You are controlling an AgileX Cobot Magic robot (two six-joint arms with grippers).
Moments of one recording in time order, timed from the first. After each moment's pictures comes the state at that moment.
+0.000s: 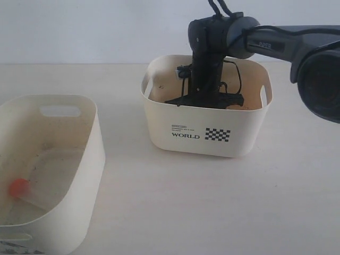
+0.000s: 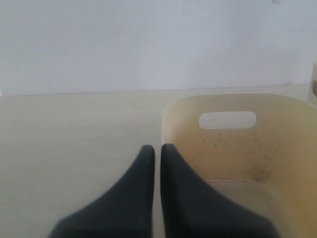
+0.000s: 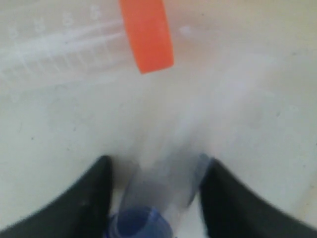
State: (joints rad) left arm -0.01 0.00 0.00 0.05 0.21 -0.03; right arm 0.37 2.43 -2.01 0.02 1.23 0.33
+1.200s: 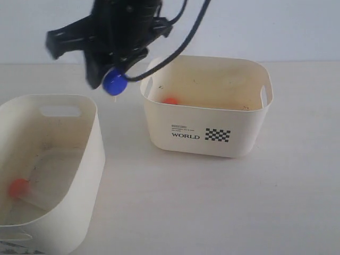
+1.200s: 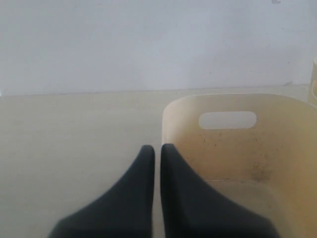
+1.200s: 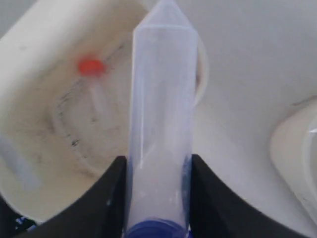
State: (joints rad) left arm -0.01 0.00 0.00 0.05 0.21 -0.03; right arm 0.71 1.97 -2.00 0.23 1.22 -0.03
